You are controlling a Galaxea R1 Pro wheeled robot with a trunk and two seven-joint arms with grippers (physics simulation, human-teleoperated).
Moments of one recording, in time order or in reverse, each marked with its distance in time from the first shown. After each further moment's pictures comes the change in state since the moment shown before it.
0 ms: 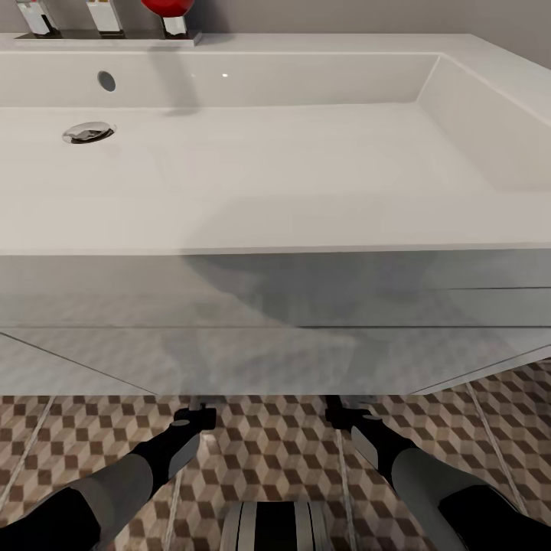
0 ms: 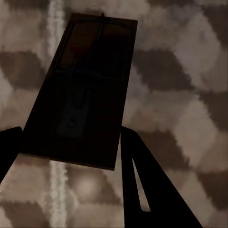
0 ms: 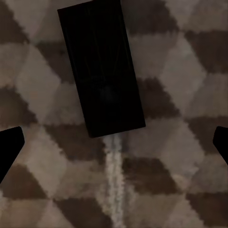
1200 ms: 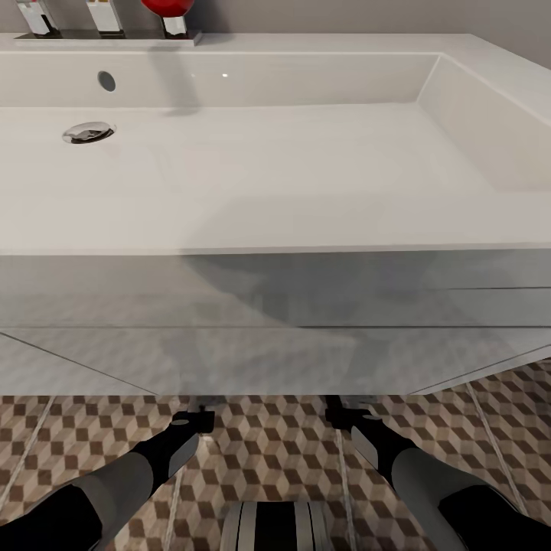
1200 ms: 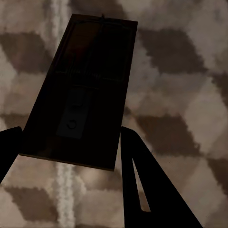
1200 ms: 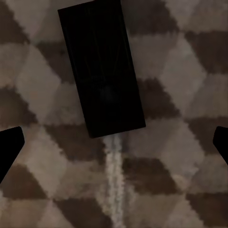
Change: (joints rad) left arm -0.009 -0.003 -0.002 0.026 0.007 0.040 0.000; right arm 0.000 0.000 0.000 0.000 0.001 0.000 0.001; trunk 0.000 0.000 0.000
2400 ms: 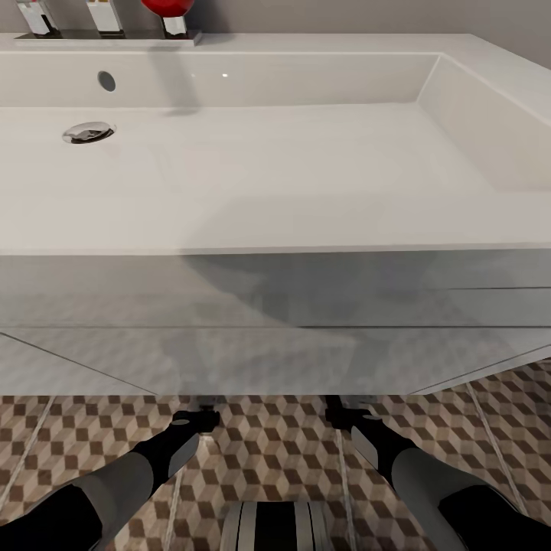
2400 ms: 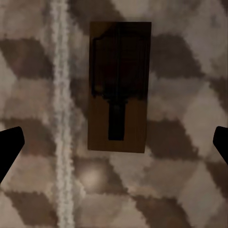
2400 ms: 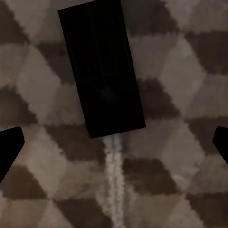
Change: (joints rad) left arm 0.000 0.000 0.001 -0.003 -0.008 -0.009 0.000; right arm 0.000 0.000 0.000 0.000 0.000 -0.001 0.000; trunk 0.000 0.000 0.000
